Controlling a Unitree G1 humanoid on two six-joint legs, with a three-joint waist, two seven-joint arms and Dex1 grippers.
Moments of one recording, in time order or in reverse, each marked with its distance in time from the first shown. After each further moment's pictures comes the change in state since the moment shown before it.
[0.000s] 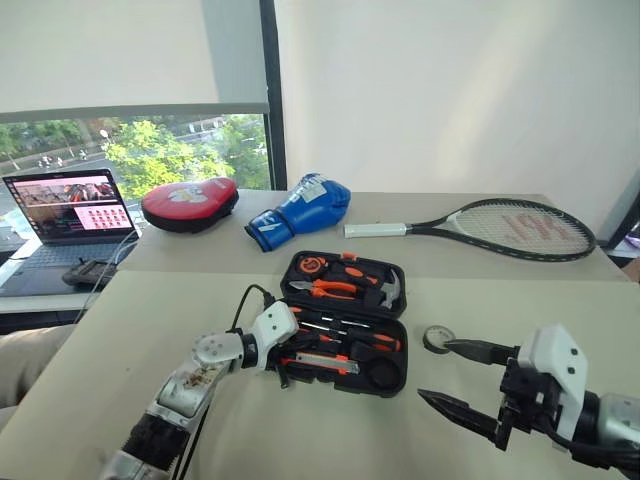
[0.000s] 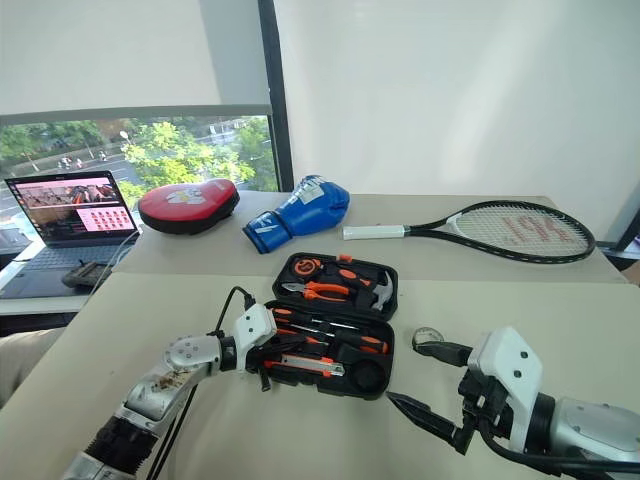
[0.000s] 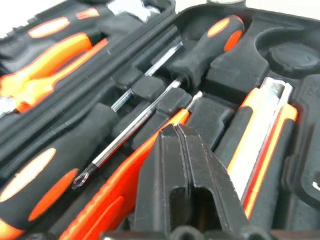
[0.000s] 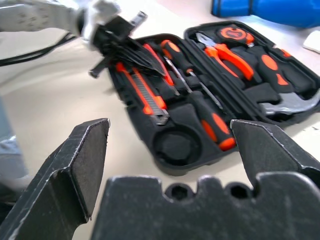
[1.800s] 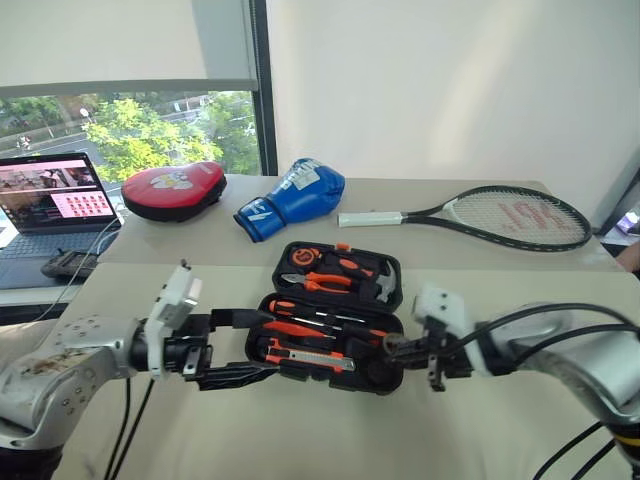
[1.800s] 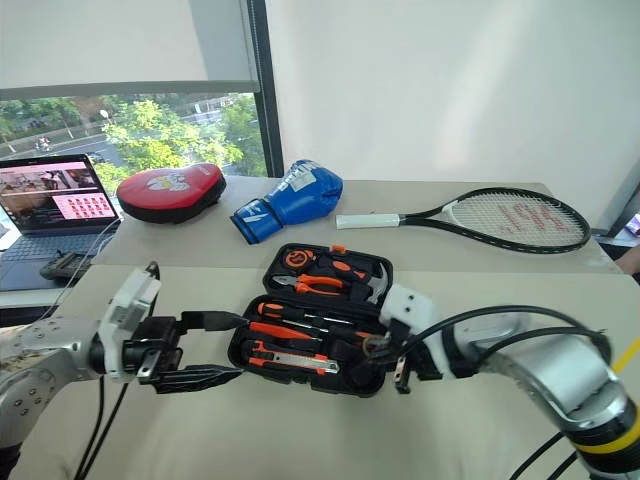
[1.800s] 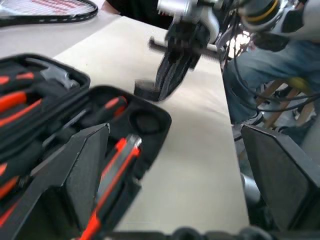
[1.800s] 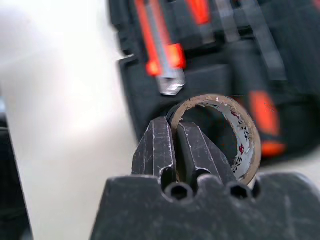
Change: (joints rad) left arm 0.183 0.444 0.499 -0.508 -0.710 0.558 -0.374; right arm -0.837 -0.036 0.748 0.271 -0.225 0.501 0.153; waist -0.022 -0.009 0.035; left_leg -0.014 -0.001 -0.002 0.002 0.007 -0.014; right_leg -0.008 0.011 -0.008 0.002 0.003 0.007
